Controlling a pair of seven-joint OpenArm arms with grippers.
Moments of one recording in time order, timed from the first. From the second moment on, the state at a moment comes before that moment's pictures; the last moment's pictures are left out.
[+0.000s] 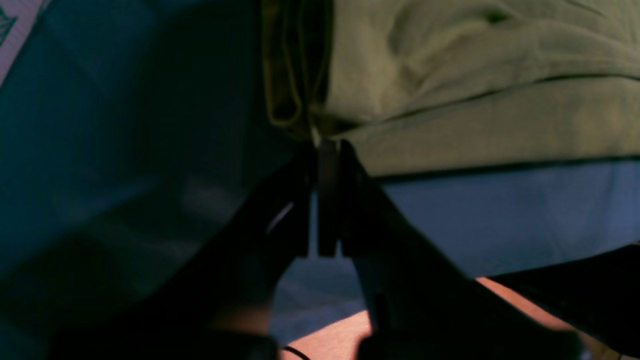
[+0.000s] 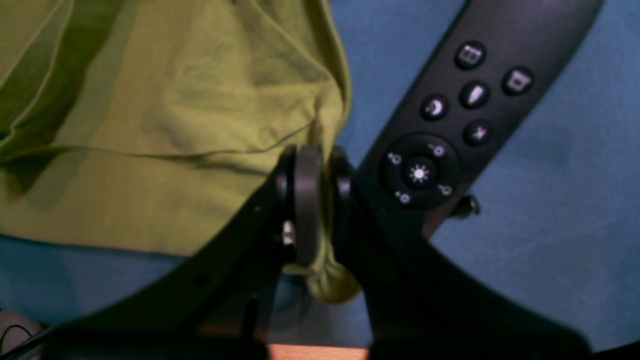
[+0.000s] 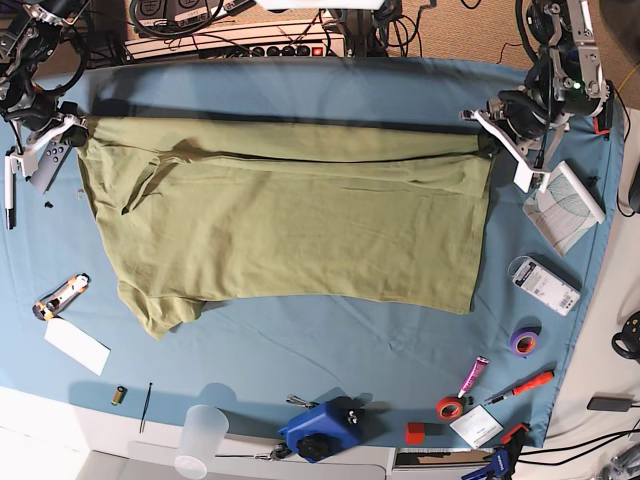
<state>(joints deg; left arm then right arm) 22.3 -12.0 -14.7 112.7 -32.9 -10.3 64.0 -14.1 26.2 48.1 83.9 43.7 35.3 -70.4</state>
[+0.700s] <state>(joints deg) 22.5 -12.0 -14.7 116.8 -23.7 -10.7 65.2 -14.1 25.1 49.9 84.0 50.1 38.9 -76.6</state>
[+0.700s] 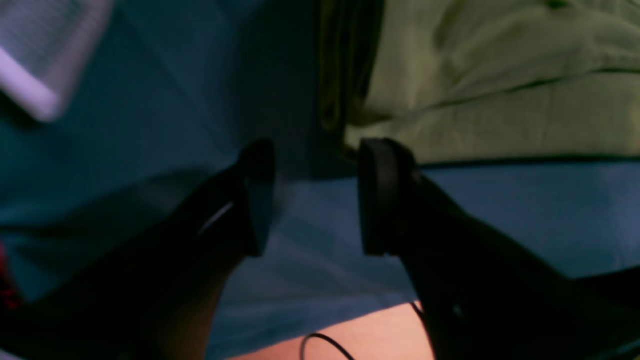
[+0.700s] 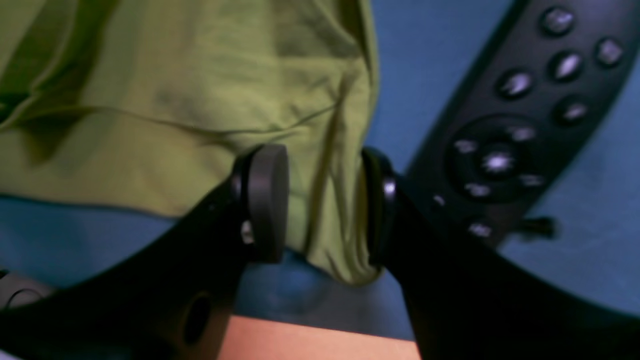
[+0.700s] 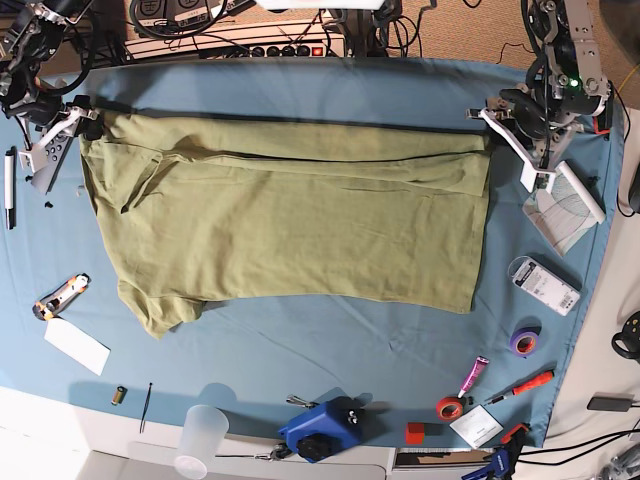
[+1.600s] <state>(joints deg) 18.8 -13.9 -14.7 122.5 -14.8 -8.5 51.6 23.8 30.3 19.6 65.8 17.3 28.4 -49.8</state>
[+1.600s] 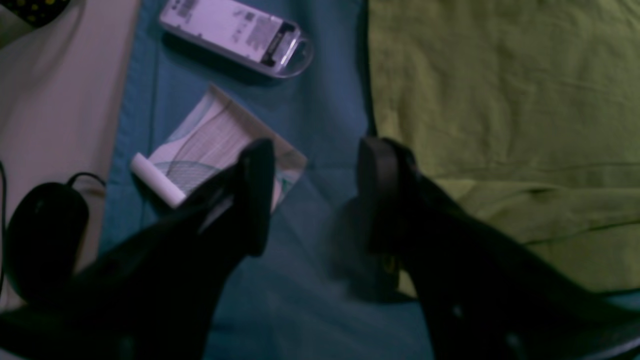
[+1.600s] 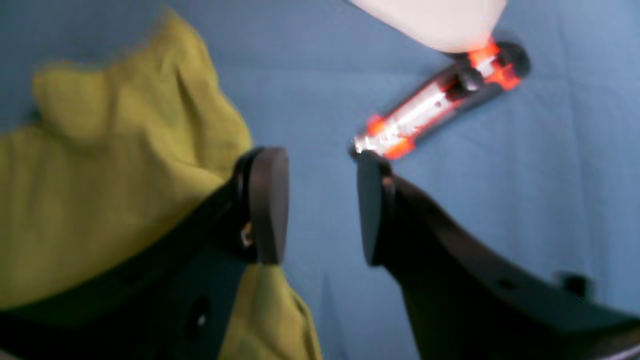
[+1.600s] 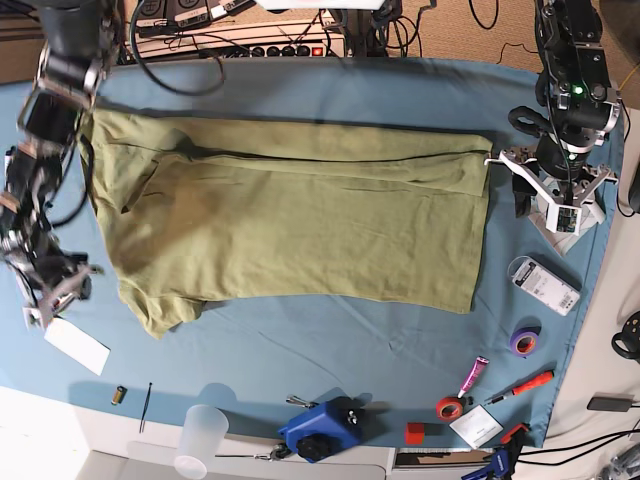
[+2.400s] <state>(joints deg) 18.8 -13.9 -14.7 122.5 -16.6 -8.5 51.6 36.6 24.6 1.3 44.2 3.3 23.9 -41.1</state>
